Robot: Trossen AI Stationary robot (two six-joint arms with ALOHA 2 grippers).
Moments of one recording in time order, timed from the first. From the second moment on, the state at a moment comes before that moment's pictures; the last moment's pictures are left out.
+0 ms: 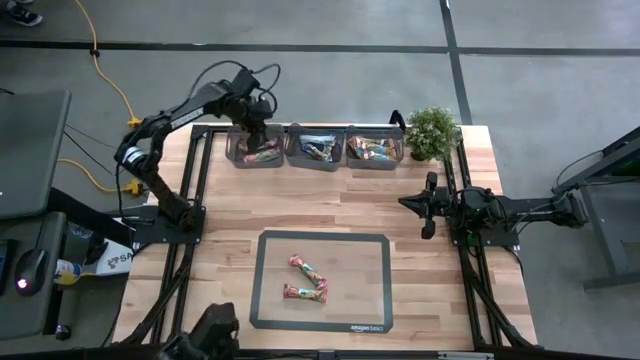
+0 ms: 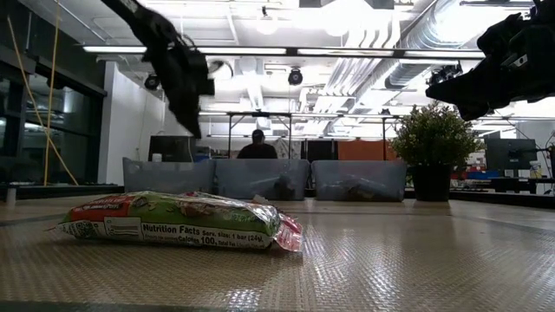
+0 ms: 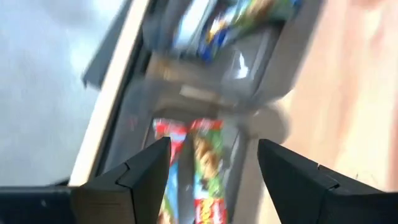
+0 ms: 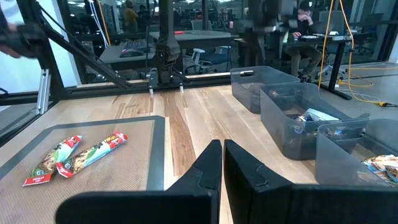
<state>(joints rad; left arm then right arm) 0.96 1.61 1.32 -0.86 0.31 0.63 0.01 0.12 0.01 0.06 0.17 0.07</state>
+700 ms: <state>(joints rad) 0.67 1.15 1.37 -0.89 0.67 0.31 0.01 0.12 0.01 0.06 0.17 0.07</state>
